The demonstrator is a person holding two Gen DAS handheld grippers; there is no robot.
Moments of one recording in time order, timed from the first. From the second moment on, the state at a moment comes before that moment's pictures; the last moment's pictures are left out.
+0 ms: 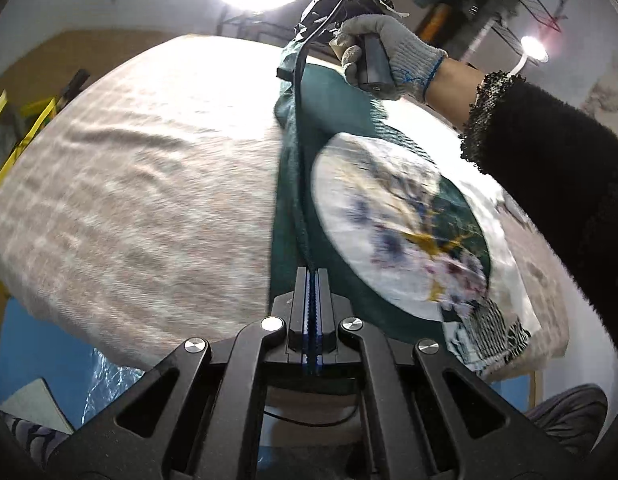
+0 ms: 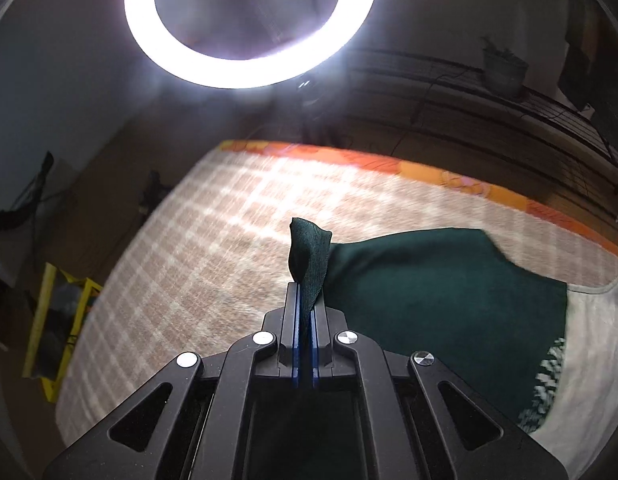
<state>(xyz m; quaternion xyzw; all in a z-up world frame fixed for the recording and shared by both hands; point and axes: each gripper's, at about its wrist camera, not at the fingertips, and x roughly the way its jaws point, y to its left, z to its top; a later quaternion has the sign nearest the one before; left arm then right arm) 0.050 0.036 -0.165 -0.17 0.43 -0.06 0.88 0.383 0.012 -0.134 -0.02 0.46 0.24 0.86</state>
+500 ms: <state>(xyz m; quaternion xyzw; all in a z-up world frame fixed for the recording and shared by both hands) 0.067 -0.071 -0.180 -0.13 0.48 -0.15 0.85 0.398 -0.145 -0.162 0.06 0.45 0.17 0.87</state>
